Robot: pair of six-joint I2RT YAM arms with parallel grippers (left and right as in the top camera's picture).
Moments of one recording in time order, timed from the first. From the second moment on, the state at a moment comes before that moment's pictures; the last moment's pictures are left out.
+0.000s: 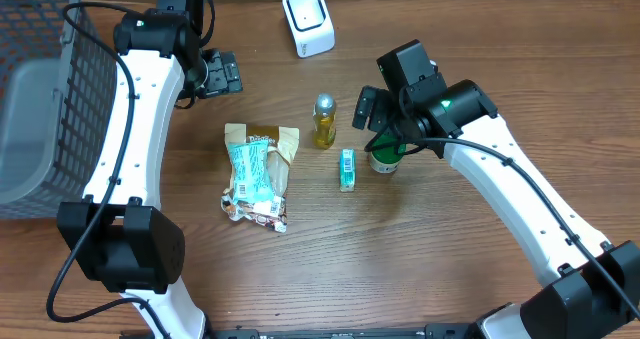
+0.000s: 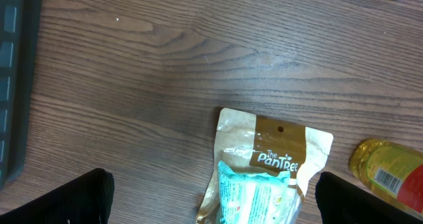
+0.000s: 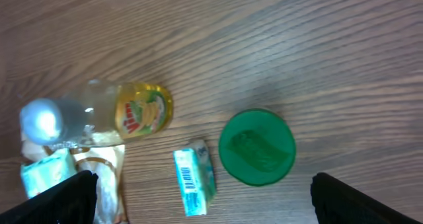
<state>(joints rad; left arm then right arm) -0.08 1.92 1.92 -1.26 -0.11 -0.34 0.46 1.65 1.49 -0.96 0.09 0.71</state>
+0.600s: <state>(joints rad) -0.08 1.92 1.92 -1.26 -0.11 -0.34 0.46 1.81 1.41 -0.96 0.15 0.71</state>
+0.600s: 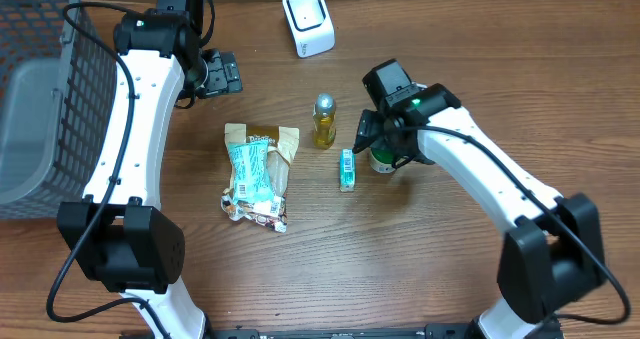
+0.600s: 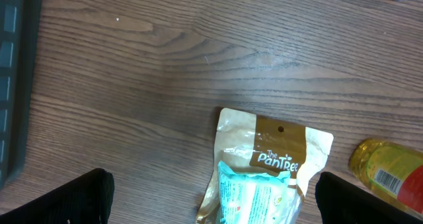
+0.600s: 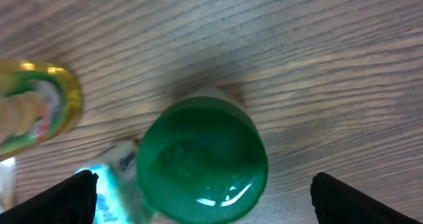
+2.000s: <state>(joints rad) -0.08 1.92 1.92 -1.26 -0.11 -0.34 0.39 1.84 1.40 -0.96 0.10 0.57</state>
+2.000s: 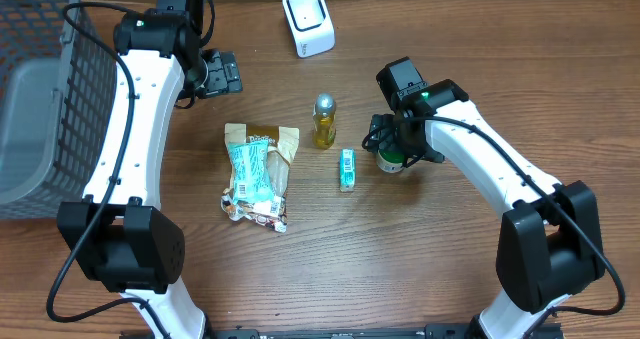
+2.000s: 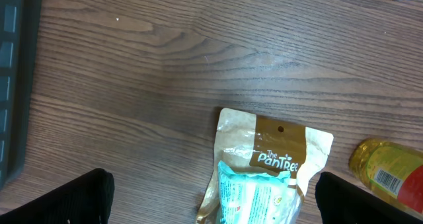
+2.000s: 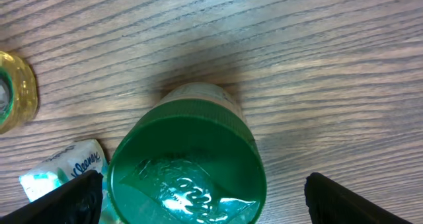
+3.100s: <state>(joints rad) -0.08 1.92 1.92 -1.26 -0.11 -0.34 0.39 1.85 1.34 -0.92 0.22 0.56</state>
